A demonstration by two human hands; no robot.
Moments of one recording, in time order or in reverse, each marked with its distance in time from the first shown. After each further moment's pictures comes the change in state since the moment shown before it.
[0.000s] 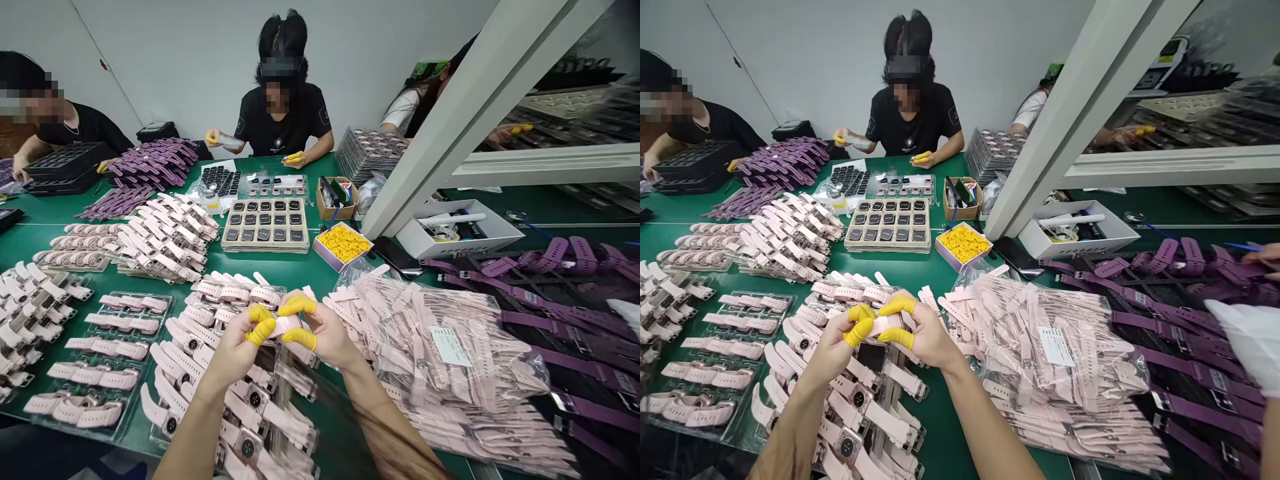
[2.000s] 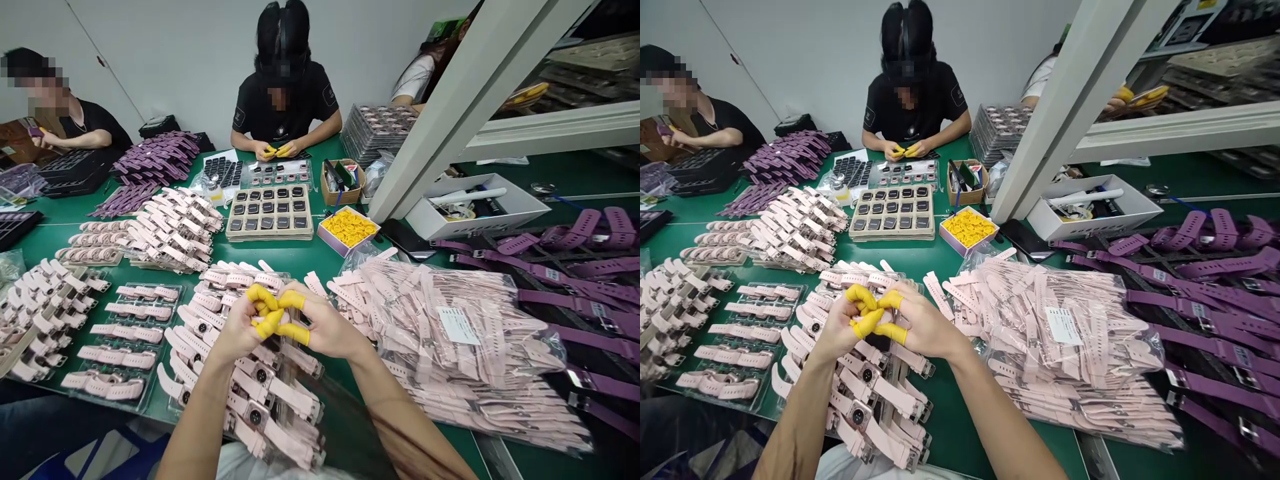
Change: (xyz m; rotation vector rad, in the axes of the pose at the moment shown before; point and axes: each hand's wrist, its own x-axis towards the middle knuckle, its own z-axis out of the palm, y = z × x) left_hand -0.001 -0.001 0.002 -0.117 0.059 -0.031; right_hand 0.000 -0.029 0.001 -0.352 -0.179 -0.087
